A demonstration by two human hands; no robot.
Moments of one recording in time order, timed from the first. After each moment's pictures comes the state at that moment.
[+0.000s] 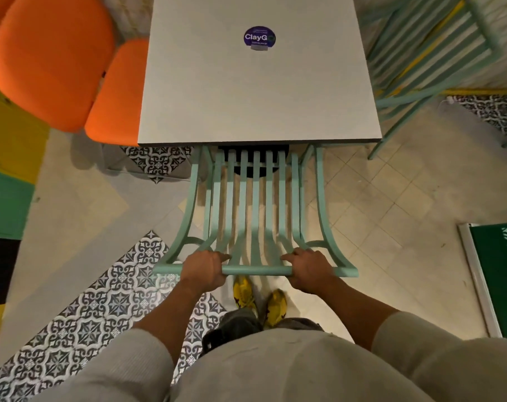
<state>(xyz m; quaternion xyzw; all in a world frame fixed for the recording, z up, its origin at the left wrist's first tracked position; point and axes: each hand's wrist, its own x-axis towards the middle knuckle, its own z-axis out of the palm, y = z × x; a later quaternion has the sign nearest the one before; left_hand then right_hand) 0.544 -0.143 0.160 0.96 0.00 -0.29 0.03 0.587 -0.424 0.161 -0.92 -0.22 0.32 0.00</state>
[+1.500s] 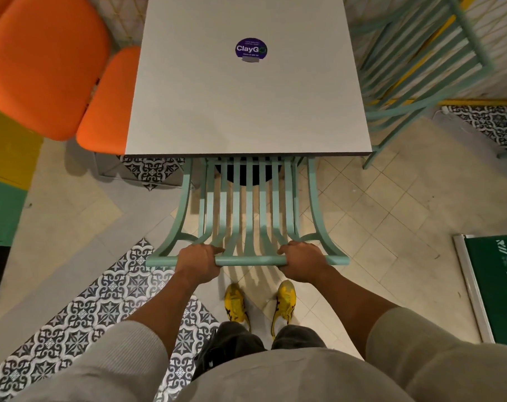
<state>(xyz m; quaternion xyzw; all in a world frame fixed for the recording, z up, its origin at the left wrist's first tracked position) 0.602 -0.157 0.147 0.96 0.02 -0.29 0.02 0.654 -0.439 0.160 -0.93 -0.20 0.31 0.04</state>
